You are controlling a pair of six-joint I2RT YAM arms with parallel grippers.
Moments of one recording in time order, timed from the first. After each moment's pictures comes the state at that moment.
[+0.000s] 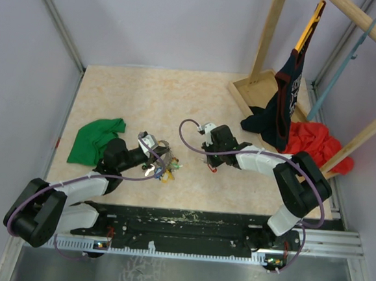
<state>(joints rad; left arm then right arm) -0.47 1.17 0.27 0.78 0.51 0.19 0.64 1.62 0.83 -0.13 -0.09 0.02</state>
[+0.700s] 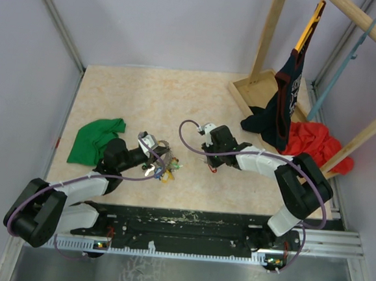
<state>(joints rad) -0.47 1.17 0.27 0.78 0.51 0.19 0.65 1.61 0.83 -0.15 -0.06 0.02</state>
